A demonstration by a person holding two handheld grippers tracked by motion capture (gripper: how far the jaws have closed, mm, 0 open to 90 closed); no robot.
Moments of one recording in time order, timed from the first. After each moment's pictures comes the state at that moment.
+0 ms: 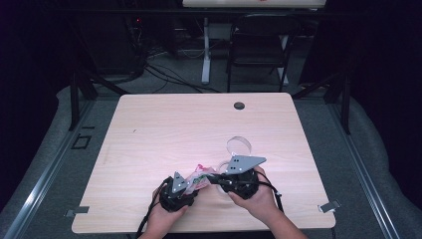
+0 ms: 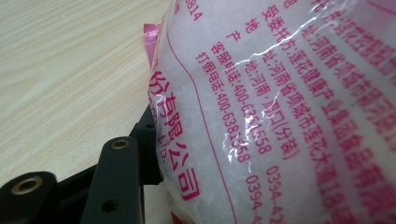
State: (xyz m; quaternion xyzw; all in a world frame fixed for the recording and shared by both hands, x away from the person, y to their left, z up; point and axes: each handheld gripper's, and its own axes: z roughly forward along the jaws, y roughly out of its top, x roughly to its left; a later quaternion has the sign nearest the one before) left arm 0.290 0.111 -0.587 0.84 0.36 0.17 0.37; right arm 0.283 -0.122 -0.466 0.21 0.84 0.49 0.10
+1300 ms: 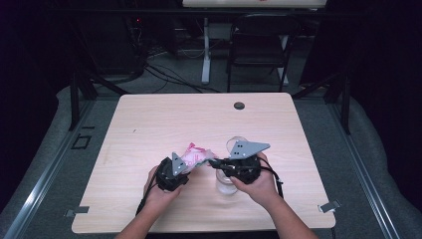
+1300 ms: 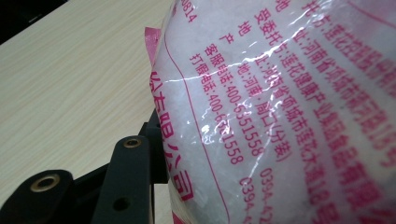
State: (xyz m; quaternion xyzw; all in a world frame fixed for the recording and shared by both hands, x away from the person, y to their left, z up) left arm 0.329 0.115 -0.543 0.85 0.33 0.27 0.32; right arm 0.312 -0.130 -0.451 0.20 0.83 0.50 0.13
